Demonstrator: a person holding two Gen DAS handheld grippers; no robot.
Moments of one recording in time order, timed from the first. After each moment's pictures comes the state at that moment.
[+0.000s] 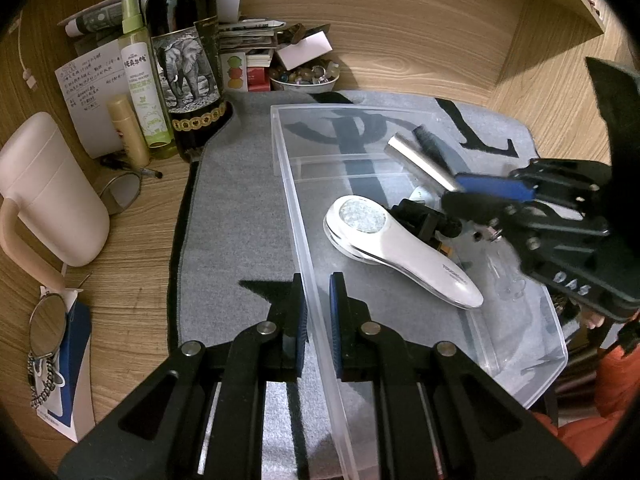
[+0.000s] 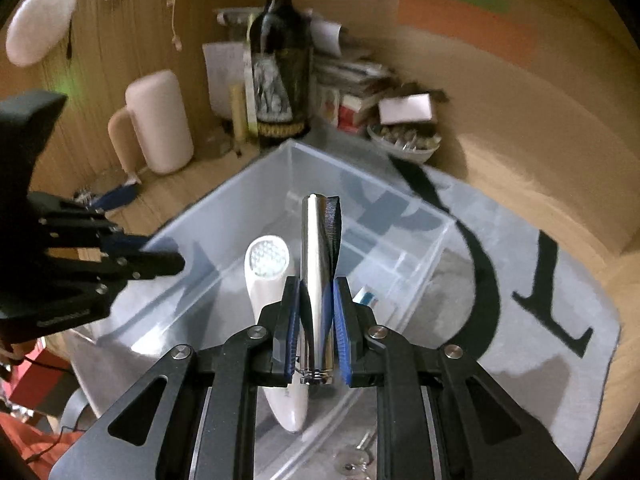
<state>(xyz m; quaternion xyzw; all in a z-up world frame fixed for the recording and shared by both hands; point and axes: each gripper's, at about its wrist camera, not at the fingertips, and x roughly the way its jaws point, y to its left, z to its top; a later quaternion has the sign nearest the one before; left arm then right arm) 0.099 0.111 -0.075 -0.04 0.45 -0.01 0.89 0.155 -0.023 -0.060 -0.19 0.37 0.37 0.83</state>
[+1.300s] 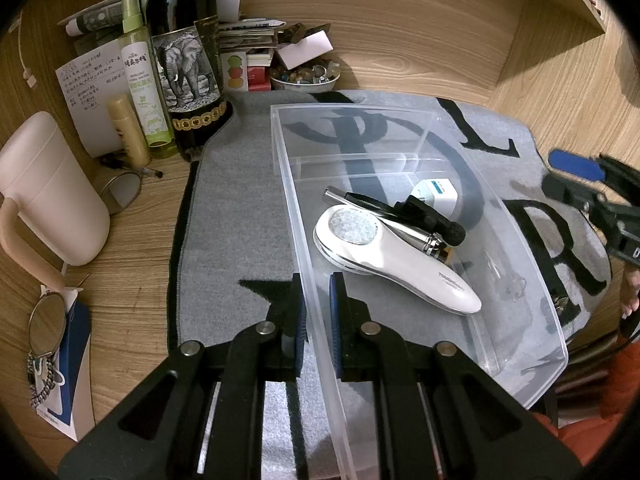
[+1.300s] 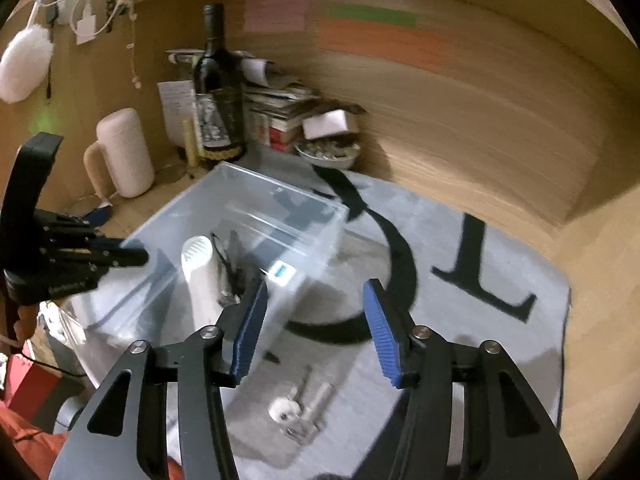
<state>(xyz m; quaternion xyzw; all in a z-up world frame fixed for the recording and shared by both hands) 0.100 0.112 -0.076 -0.04 0.45 -0.02 0.89 0.146 -0.101 -0.027 -0.16 0.34 0.30 0.88</state>
